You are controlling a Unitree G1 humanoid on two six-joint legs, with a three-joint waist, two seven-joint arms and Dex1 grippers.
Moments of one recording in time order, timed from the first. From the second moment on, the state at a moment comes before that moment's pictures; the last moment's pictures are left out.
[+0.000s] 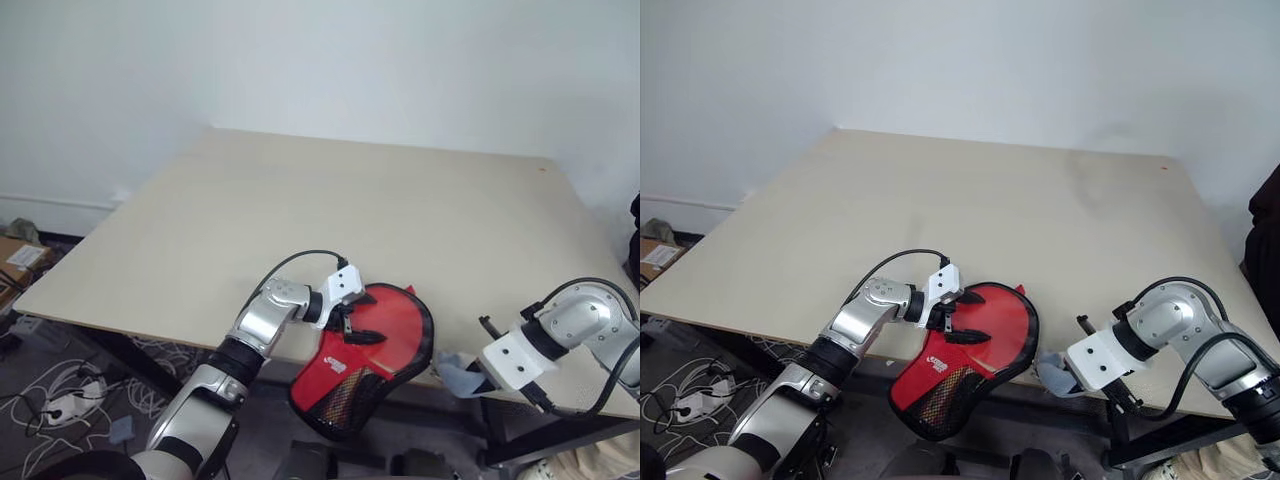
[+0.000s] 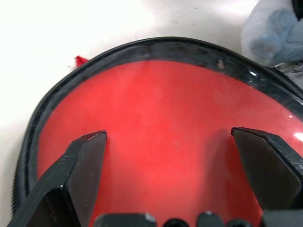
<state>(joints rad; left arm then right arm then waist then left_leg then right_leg) -0.57 0.28 -0.41 0.41 -0.09 0.27 -1.12 -0.25 -1.08 0.36 -0.21 0.08 -0.15 1.55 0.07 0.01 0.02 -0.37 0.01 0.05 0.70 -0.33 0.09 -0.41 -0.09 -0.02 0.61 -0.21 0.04</state>
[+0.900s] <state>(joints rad) -0.57 0.32 -0.40 0.40 -0.08 0.28 -1.10 -0.48 -0.91 0.43 0.07 0.01 -0.22 1.59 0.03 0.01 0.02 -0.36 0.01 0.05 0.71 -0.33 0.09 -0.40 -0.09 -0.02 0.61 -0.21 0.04</state>
